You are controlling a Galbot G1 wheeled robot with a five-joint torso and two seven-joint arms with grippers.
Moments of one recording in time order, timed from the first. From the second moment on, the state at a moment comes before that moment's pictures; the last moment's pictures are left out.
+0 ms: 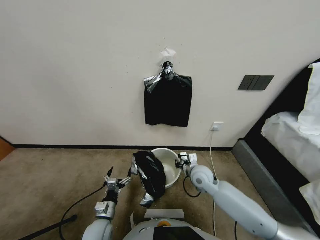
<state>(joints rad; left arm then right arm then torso) 1.75 -1.39 -0.64 -2.00 -0.17 -0.23 0.02 -1.05 0.99 -0.09 2.08 1.24 -0.48 0.99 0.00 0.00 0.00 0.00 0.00</state>
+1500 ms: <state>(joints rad) 1.78 -1.39 -0.63 -2.07 -0.23 -0.16 -0.03 -1.38 0.97 0.03 2.22 0.50 -0.40 0.41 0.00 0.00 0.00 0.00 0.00</state>
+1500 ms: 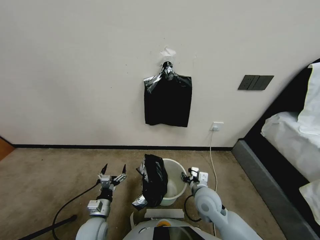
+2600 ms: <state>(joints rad) 1.76 -1.46 -0.57 -2.05 -0.18 -0.13 -0.08 -1.07 1.06 -0.36 2.12 0.68 -0.61 0.46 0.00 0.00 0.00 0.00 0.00</state>
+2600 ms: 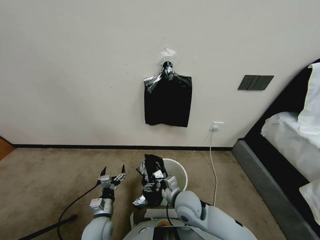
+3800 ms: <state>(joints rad) 1.79 -1.36 -0.42 -2.08 -0.36 0.10 0.10 -1.09 1.05 -0.32 2.15 0.66 -0.56 0.48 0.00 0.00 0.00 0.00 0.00</state>
